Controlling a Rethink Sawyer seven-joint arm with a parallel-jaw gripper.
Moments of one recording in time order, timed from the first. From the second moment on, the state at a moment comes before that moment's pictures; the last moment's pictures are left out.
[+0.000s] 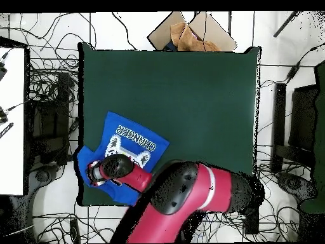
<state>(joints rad) -0.40 -0.11 0.54 2.09 0.37 0.19 2.40</state>
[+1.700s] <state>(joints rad) -0.14 -0.57 -0.10 1.79 0.16 0.49 2.40</state>
